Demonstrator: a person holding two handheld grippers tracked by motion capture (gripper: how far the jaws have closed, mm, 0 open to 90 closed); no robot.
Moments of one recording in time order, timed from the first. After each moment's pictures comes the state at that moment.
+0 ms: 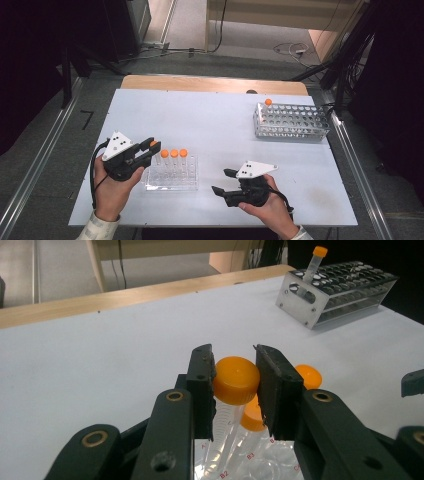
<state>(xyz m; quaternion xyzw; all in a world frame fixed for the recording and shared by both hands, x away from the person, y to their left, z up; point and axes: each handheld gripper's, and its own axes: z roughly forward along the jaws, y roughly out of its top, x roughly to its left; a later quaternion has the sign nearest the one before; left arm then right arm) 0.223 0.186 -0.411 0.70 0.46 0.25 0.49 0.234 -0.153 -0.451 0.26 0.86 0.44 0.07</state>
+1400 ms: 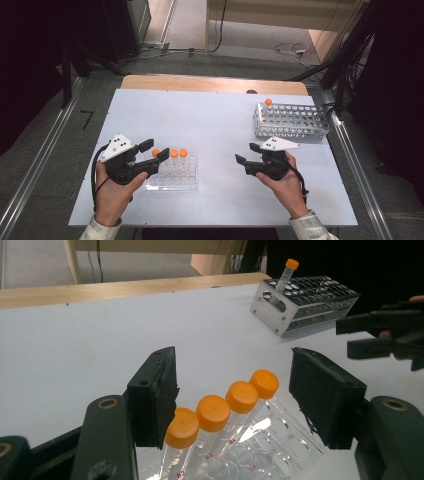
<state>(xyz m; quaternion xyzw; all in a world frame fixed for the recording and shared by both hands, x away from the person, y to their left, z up) 0.216 0.179 -0.403 0.68 0.47 0.20 0.52 0.296 -0.201 -0.434 0.36 0.81 0.44 0.16</state>
